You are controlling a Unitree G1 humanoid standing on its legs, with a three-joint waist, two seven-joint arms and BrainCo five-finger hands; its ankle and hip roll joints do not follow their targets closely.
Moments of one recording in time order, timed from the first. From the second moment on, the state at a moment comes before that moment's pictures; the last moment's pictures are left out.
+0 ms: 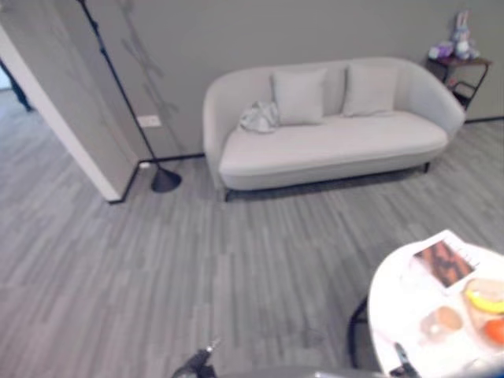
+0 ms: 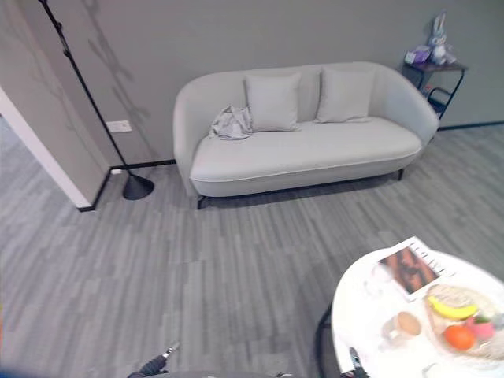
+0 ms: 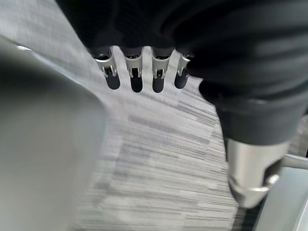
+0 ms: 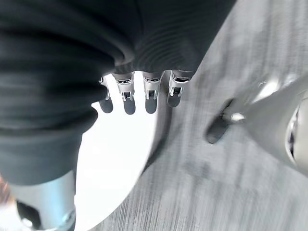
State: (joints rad) left arm -0.06 0.16 -0.02 1.36 -0.58 -0.12 -0.01; right arm -0.10 -0.20 -0.11 1.44 0.98 -0.07 -0.03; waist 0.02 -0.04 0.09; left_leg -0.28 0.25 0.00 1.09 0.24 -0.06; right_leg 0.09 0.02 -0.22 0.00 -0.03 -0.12
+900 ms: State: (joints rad) left arm -0.07 0.15 -0.02 1.43 -0.69 -0.11 -0.01; right arm 0.04 -0.17 0.04 1.34 0.79 -0.06 0.05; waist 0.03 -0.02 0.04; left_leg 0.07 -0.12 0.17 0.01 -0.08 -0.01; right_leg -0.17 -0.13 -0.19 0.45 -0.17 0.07
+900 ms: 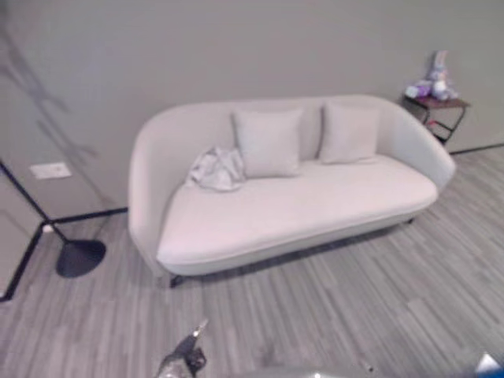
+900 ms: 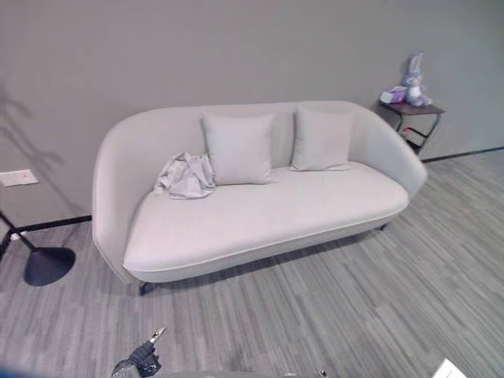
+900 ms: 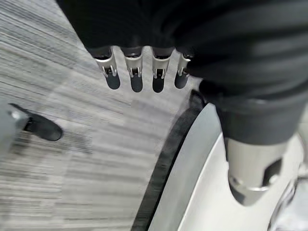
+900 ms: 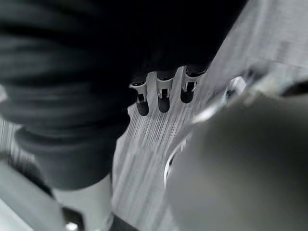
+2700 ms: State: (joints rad) left arm -0.03 0.14 -0.02 1.36 -0.61 -0.13 0.01; right arm 0.15 -0.26 0.14 0.66 0.41 -0.14 -0.02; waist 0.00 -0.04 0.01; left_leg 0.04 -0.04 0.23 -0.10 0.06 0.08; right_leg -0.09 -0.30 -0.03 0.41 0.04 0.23
